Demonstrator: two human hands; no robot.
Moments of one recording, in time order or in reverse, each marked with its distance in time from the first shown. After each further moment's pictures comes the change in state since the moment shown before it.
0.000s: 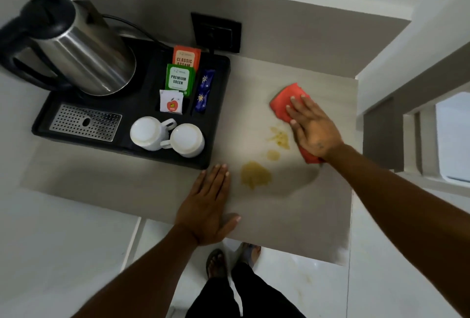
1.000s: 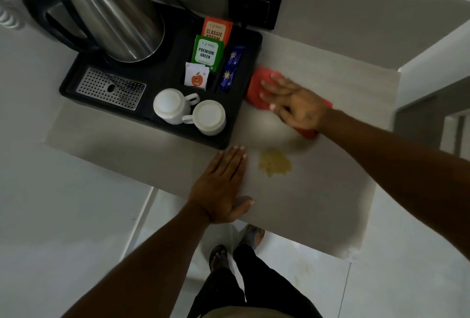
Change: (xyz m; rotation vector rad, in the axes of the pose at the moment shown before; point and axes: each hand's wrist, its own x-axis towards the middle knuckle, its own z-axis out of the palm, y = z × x) left_hand -0.003 0.001 -0.004 -0.043 -0.031 -0.033; right_hand 0.079 -0.056 0.011 0.117 -0.108 -0.434
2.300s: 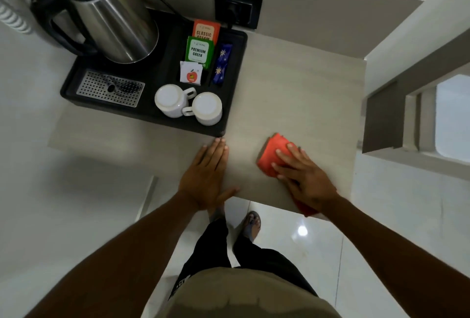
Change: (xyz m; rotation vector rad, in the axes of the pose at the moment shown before) left_hand -0.032 -0.025 0.003 0.061 0.038 0.001; right_hand -0.172 -0.139 0.060 0.204 0.102 0.300
